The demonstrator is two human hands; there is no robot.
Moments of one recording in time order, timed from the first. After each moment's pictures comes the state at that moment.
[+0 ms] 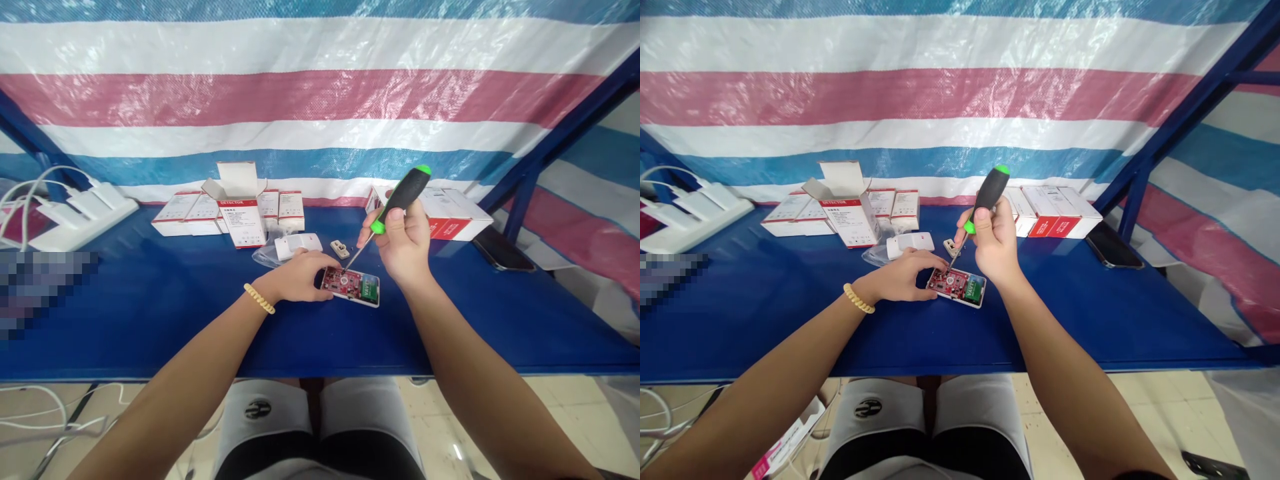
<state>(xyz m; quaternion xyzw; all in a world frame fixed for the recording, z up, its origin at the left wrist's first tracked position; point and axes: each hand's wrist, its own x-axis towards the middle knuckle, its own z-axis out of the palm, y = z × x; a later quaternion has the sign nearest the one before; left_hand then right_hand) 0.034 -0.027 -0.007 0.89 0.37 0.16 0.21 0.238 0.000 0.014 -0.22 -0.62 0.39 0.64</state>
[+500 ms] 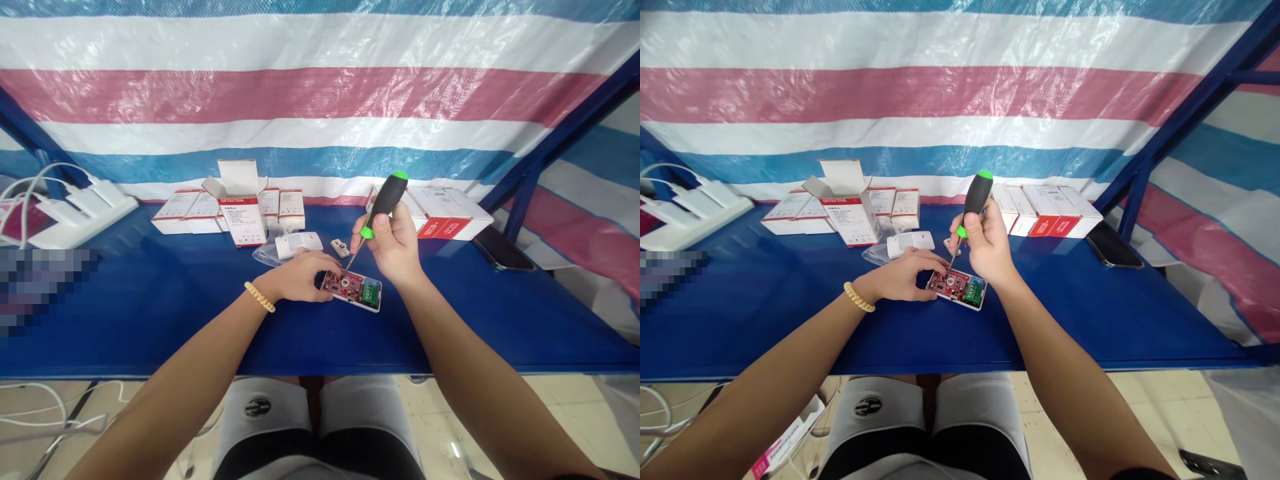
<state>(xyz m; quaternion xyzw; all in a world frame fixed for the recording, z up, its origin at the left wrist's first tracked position) 0.034 -0.026 -0.010 0.90 0.32 0.17 0.22 0.232 -0.003 0.011 -0.22 -0.64 0.44 0.59</state>
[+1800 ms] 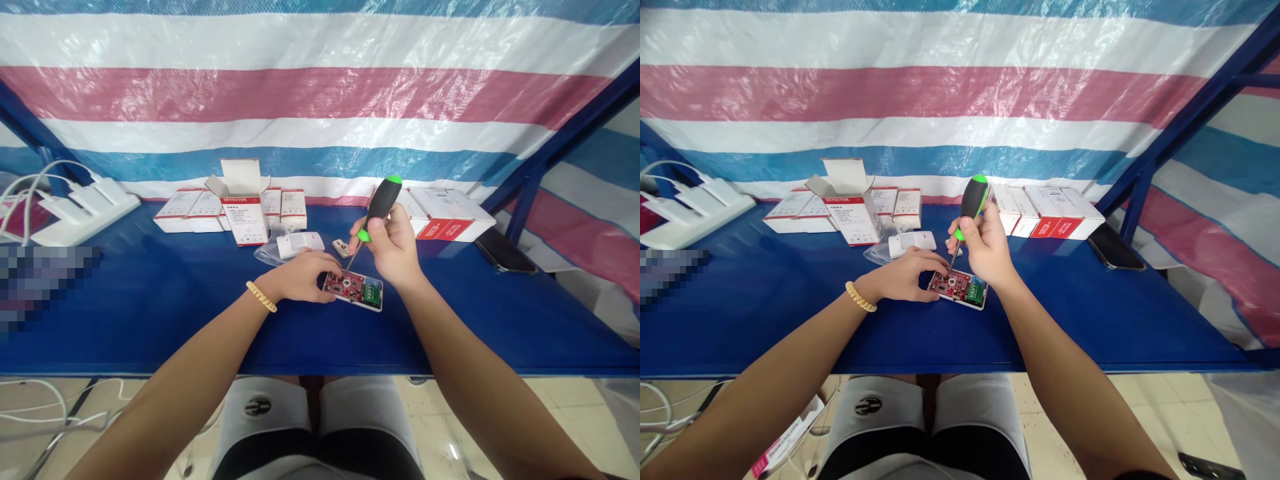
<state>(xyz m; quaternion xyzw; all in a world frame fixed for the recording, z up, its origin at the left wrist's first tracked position) 0.036 -0.028 -0.005 0.91 0.33 0.16 0.21 0.231 -0.004 0.009 -0.23 -0.65 0.44 0.57</state>
